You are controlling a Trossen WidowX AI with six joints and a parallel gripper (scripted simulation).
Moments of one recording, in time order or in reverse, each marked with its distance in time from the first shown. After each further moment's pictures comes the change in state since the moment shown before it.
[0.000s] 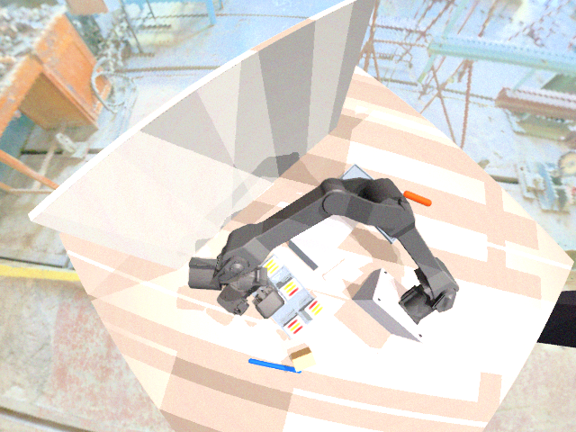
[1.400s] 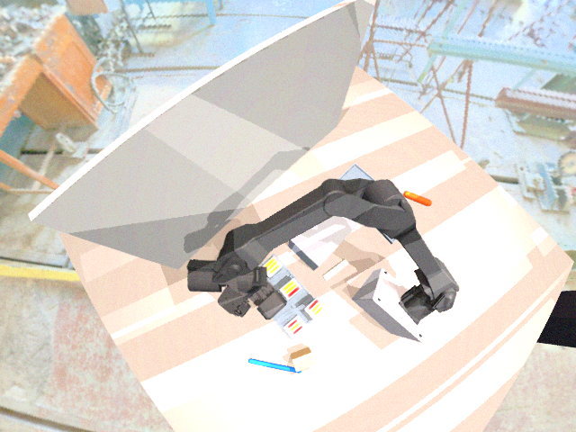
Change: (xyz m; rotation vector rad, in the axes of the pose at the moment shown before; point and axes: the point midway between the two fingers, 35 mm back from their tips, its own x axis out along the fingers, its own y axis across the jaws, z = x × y) arm -0.008 0.004 -0.003 -0.011 0.021 0.019
